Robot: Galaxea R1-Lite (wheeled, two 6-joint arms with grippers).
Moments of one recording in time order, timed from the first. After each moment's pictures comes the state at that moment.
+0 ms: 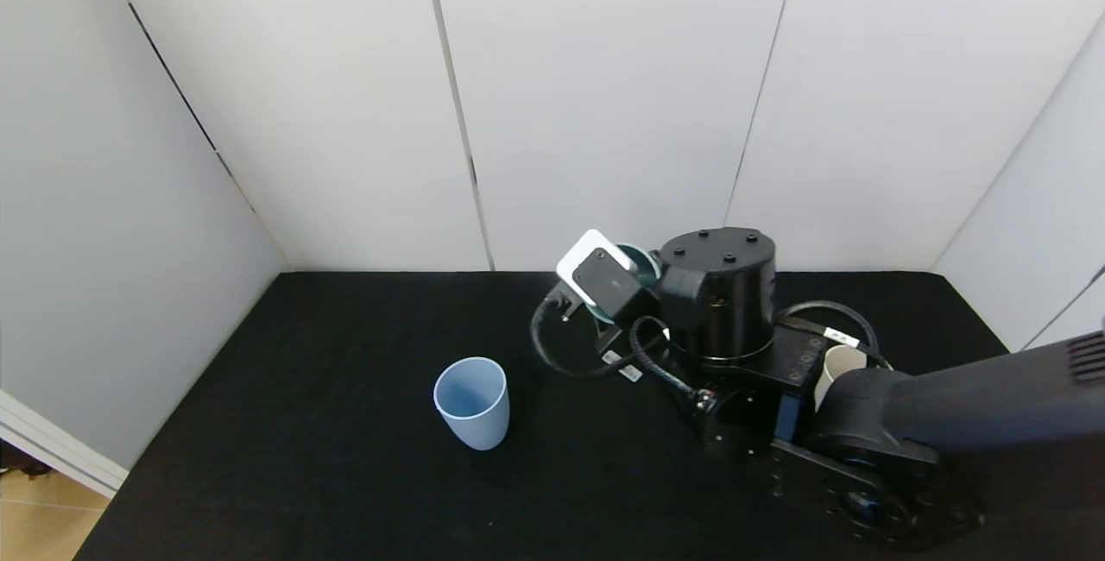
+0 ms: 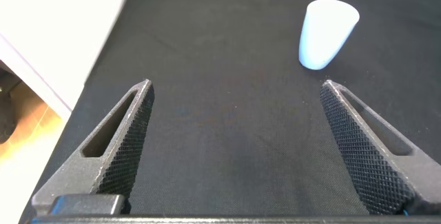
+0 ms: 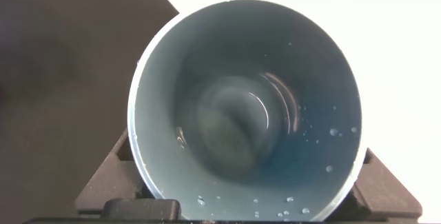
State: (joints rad) left arm 0.00 0.00 0.00 -0.01 0.01 -0.01; right arm 0.84 1.99 -1.14 -0.66 -0.58 -0.60
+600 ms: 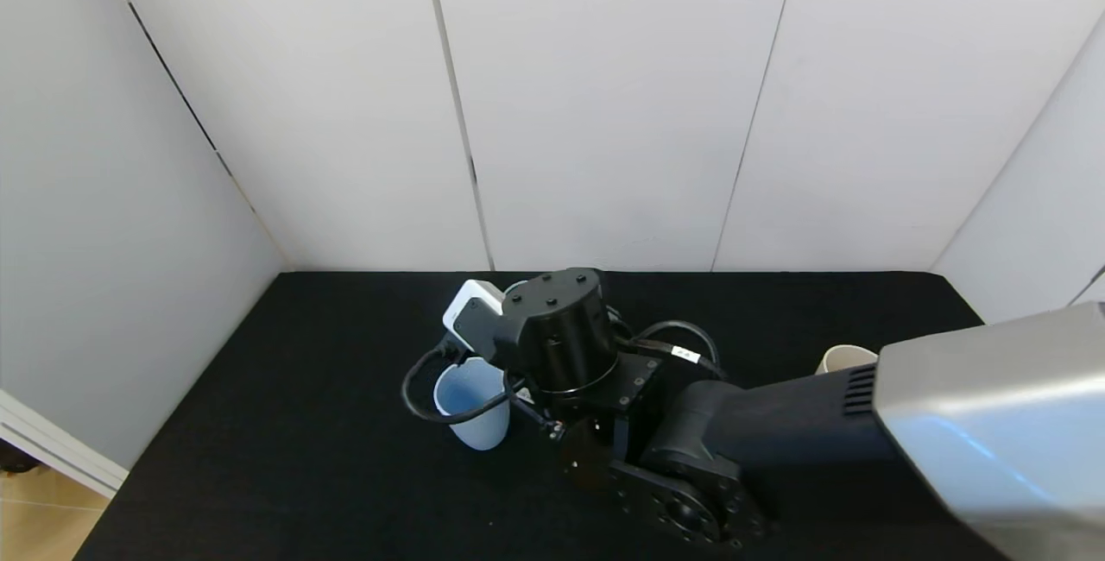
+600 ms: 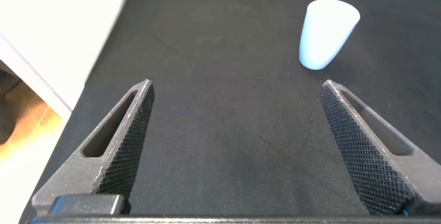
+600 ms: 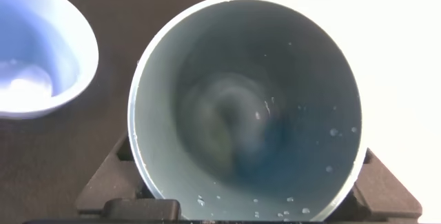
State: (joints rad) left arm 0.00 0.00 0.00 -0.01 0.01 -0.01; right arm 0.95 2.22 -1.47 -0.47 -0.67 -0.65
